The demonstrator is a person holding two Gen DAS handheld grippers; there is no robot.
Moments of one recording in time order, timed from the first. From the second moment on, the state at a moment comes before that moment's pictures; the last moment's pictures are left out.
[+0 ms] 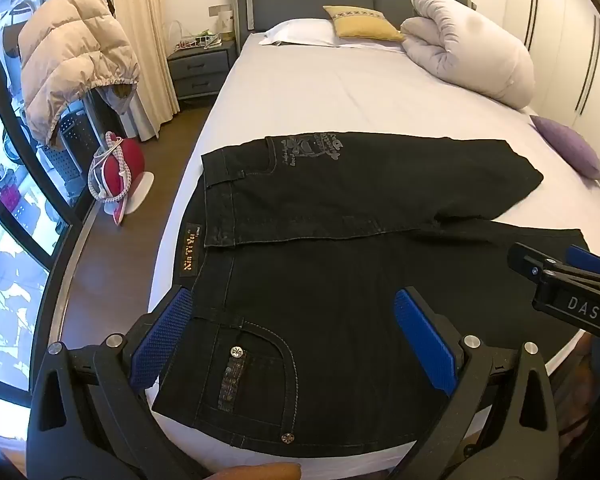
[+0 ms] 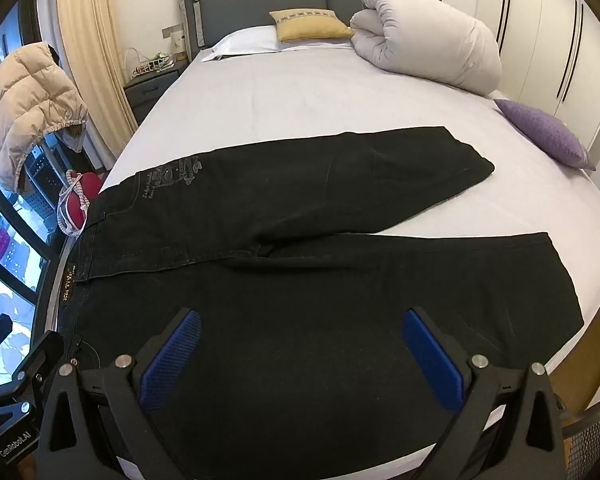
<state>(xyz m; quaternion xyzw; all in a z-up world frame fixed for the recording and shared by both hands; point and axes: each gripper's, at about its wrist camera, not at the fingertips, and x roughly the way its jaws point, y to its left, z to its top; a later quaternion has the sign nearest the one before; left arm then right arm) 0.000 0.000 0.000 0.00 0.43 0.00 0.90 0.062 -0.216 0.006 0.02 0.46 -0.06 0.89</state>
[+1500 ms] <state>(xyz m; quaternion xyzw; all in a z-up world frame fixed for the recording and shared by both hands) 0.001 0.004 -0.011 -0.01 0.44 0.00 0.90 0.061 -0.214 0.001 0.02 0.46 -0.06 0.88</state>
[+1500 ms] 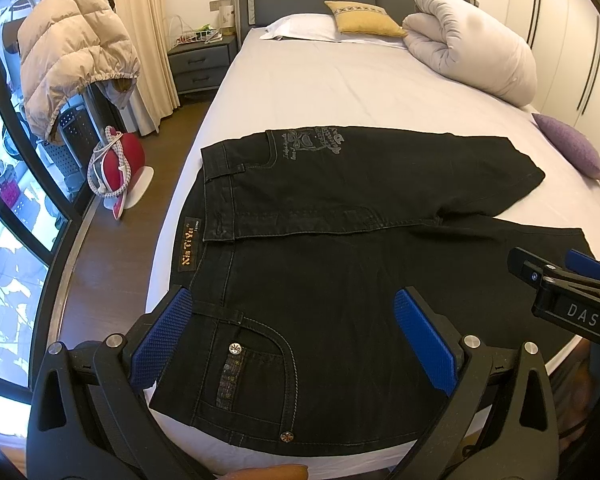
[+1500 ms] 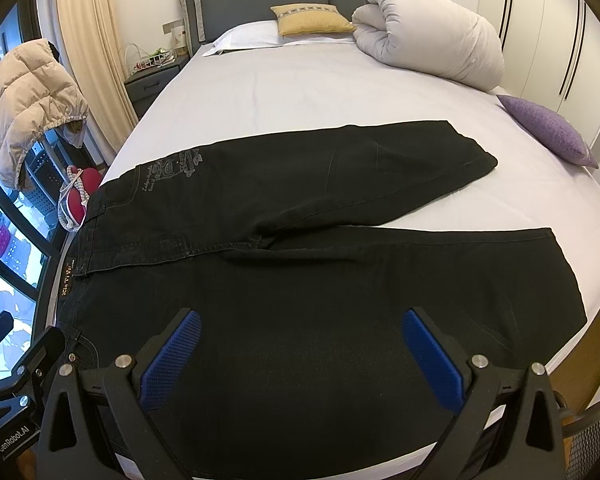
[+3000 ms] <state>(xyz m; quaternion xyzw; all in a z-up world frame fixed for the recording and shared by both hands) 0.002 0.007 -0.017 -0.01 0.44 0.01 0.90 0.060 -0.214 -0.004 0.02 0.47 -0.06 0.88</state>
